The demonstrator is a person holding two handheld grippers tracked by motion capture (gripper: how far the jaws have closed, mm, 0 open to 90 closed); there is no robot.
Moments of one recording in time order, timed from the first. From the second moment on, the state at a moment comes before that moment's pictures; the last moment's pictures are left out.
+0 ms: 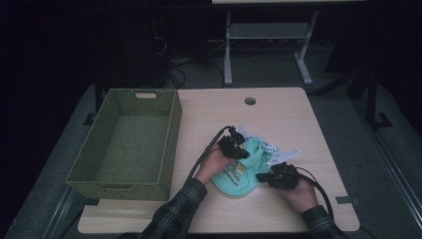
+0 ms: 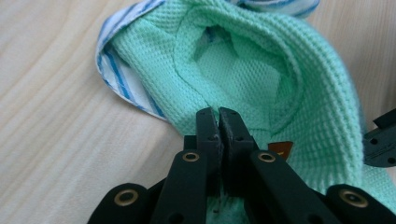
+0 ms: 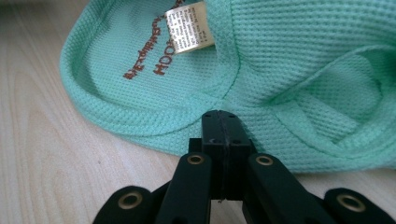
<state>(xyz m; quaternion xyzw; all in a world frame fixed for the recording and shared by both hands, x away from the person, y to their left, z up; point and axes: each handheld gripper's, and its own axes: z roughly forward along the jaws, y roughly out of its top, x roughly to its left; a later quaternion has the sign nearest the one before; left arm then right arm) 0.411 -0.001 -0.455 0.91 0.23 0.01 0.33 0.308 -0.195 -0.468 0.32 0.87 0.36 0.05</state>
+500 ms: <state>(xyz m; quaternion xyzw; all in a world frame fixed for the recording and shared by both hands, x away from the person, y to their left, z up) 0.434 0.027 -0.426 0.90 0.26 0.06 0.35 0.307 -0.196 -0.467 0.32 0.87 0.36 0.06</state>
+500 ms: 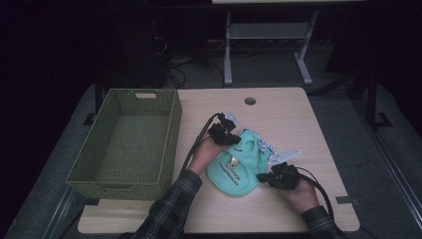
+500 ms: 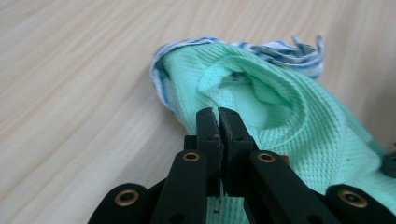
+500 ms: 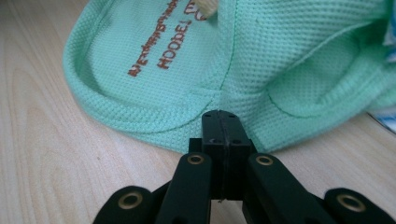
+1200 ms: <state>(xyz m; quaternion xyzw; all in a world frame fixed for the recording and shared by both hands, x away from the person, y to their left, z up) 0.417 0.054 -0.436 0.90 0.28 0.05 0.33 0.306 -0.196 -0.467 0.32 0.88 0.35 0.06</state>
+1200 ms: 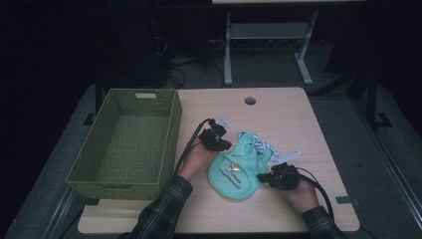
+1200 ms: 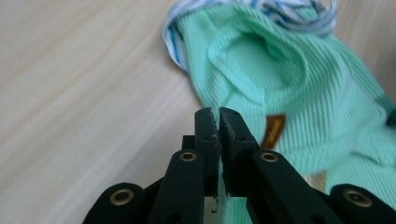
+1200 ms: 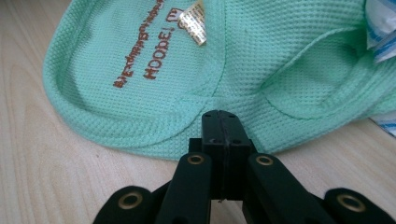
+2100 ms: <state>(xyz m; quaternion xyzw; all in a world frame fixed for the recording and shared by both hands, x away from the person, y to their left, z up) 0.360 0.060 -0.450 0.92 0.24 0.00 0.31 0.321 -0.216 -0.463 0.35 0.87 0.34 0.10</state>
